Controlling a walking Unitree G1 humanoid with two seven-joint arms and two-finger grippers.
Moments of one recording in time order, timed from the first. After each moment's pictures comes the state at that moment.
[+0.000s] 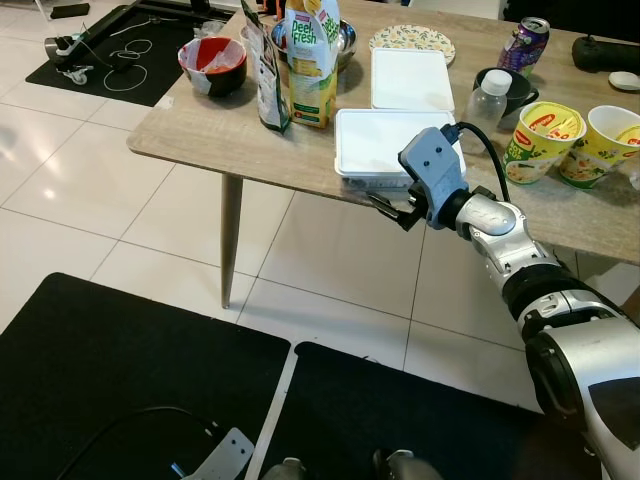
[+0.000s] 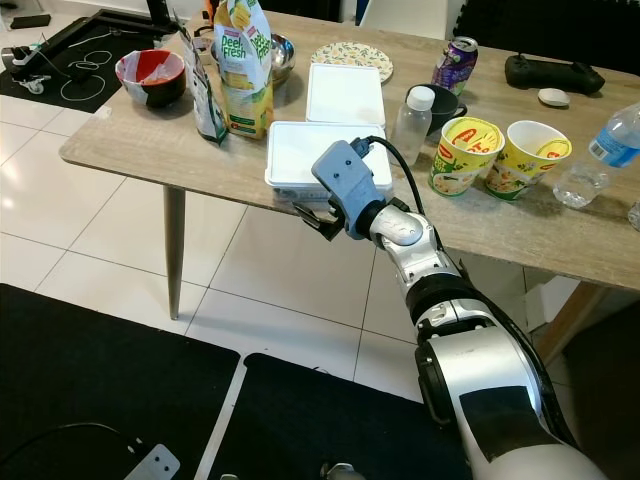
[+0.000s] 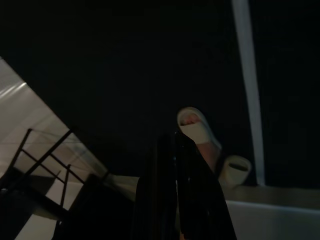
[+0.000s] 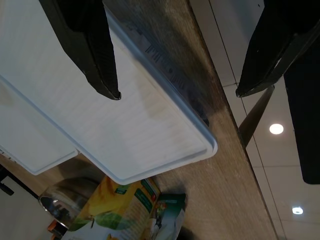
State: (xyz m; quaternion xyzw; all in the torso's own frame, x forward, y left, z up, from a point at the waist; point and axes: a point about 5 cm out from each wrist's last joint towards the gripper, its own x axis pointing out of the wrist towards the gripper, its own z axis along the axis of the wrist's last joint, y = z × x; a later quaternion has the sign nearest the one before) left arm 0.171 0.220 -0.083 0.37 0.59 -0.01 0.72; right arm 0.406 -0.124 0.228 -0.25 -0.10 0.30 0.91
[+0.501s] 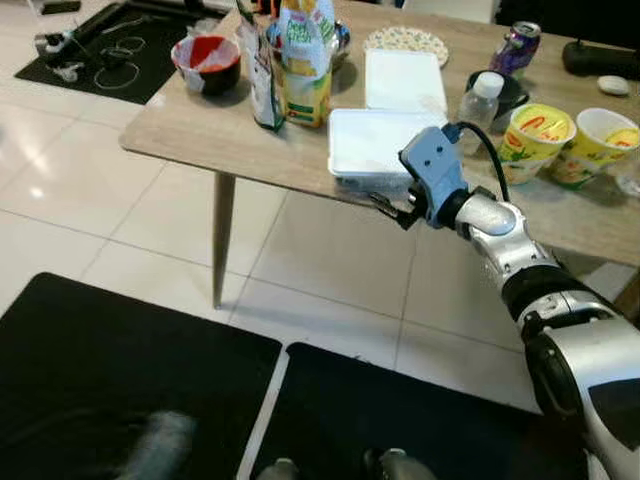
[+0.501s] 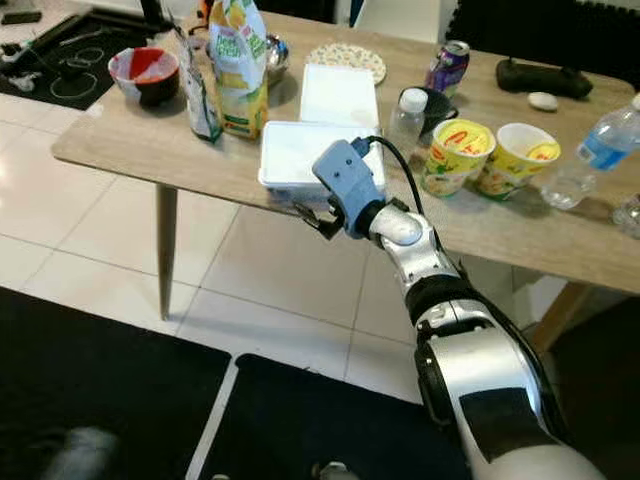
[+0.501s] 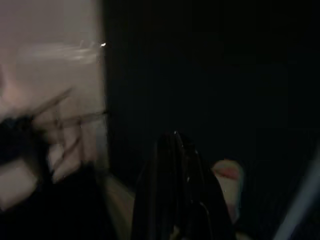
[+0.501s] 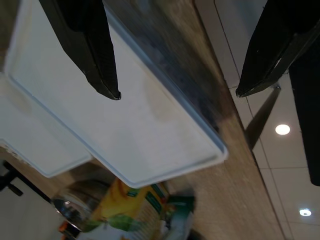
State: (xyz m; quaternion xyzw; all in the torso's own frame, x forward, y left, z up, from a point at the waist) left arm 0.150 0.350 -0.036 0.28 0.42 0.27 0.82; right arm 0.406 -0.128 0.230 -0.24 -0.10 0.30 0.92
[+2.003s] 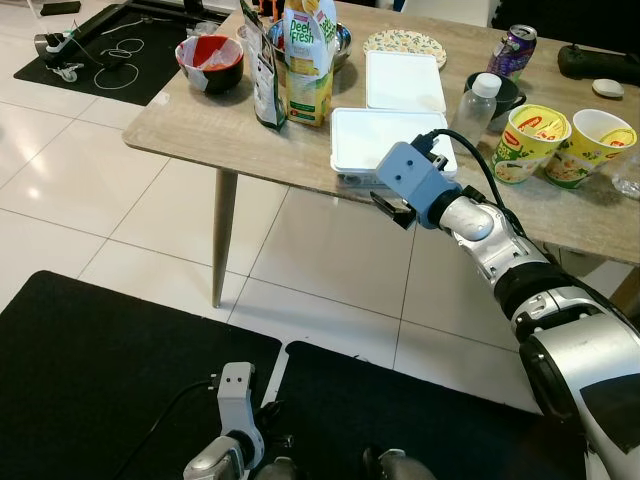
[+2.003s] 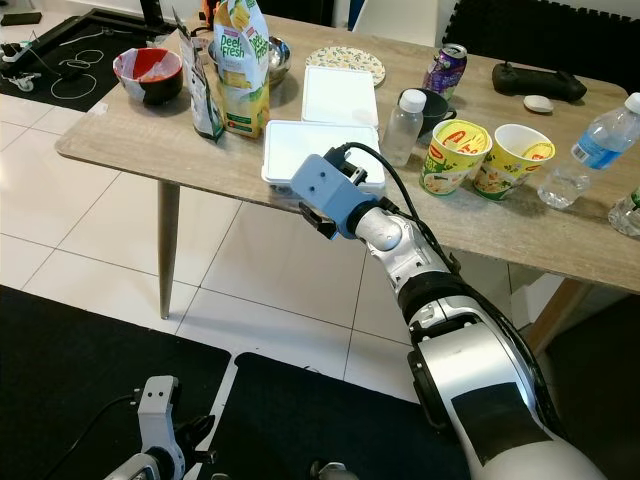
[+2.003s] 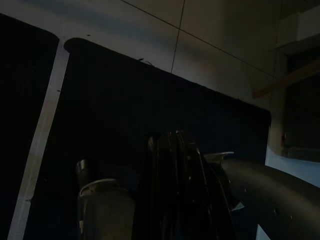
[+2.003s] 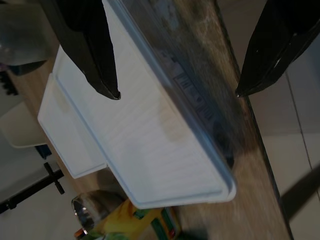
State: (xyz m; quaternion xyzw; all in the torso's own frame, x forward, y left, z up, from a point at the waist) left arm 0.225 0.171 -0.049 -0.15 0.29 -0.12 0.94; right arm 0.412 -0.111 0.224 -0.40 -0.09 0.22 0.88
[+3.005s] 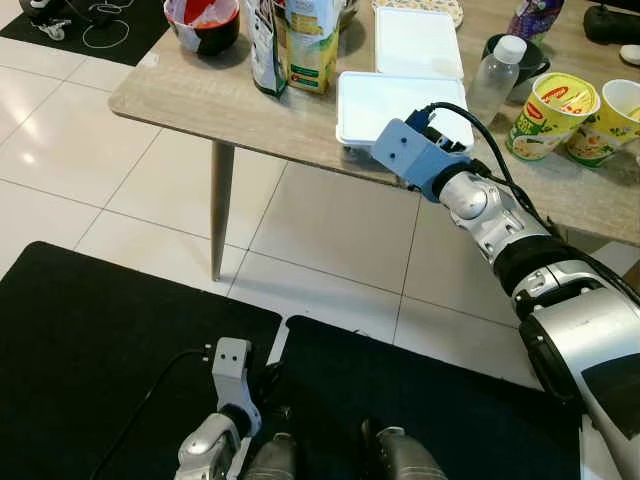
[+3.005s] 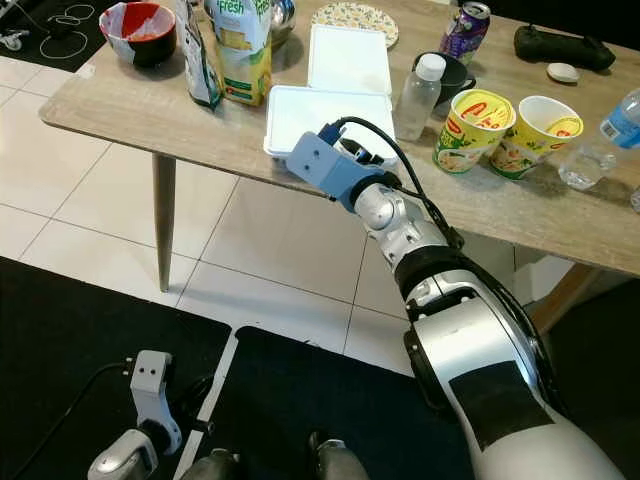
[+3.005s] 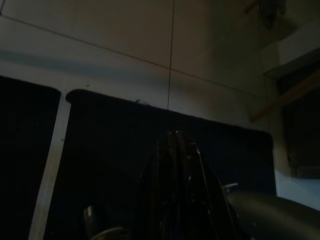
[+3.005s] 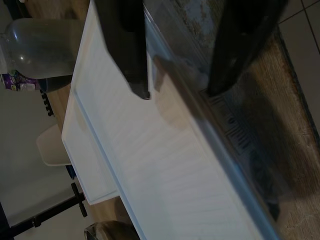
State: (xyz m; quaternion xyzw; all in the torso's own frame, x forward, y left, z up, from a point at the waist) left arm 0.249 0.170 -0.013 -0.11 0.16 -0.17 0.97; right arm 0.422 -0.117 0.252 -0.46 -0.10 0.12 0.88
